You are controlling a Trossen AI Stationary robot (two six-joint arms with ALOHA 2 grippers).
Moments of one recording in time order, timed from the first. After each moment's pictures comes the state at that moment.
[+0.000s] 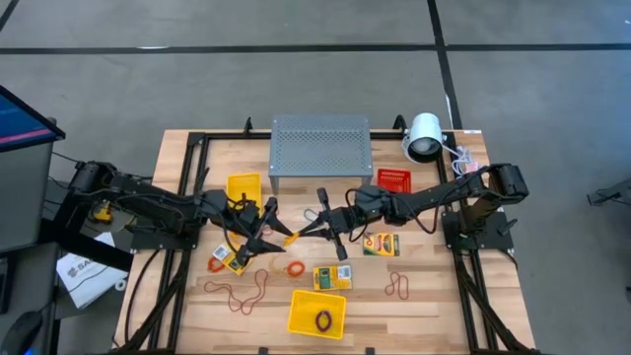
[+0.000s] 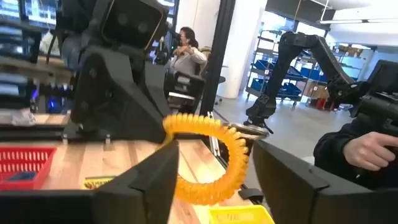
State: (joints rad) left arm -0.16 1.16 0.48 0.74 0.21 -0.19; right arm 0.10 1.66 0.99 0.63 -0.21 -0.19
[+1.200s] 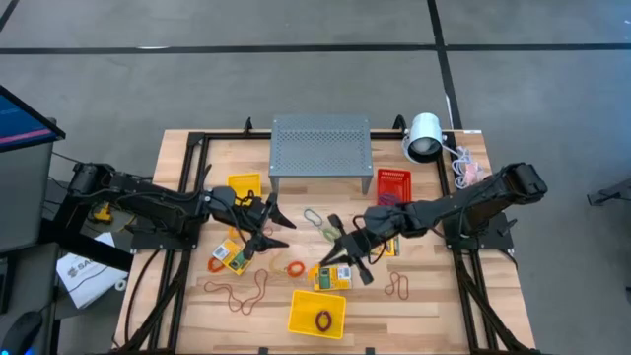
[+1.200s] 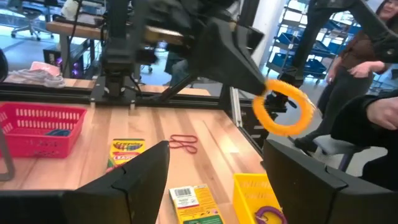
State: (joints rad) left arm -0.09 1.15 0.48 0.60 0.21 -0.16; right arm 0.27 1.52 0.99 0.25 -0.21 -0.12
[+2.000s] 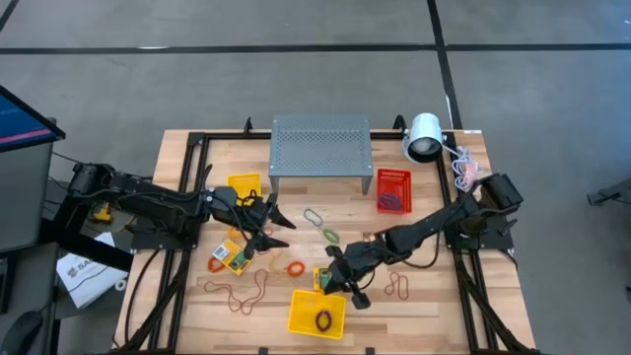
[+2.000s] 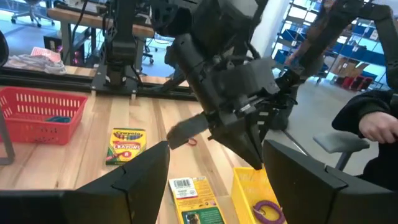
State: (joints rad) left arm -0.09 1.15 0.48 0.56 0.21 -0.19; right arm 0.37 1.76 0.99 0.21 -0.21 0.16
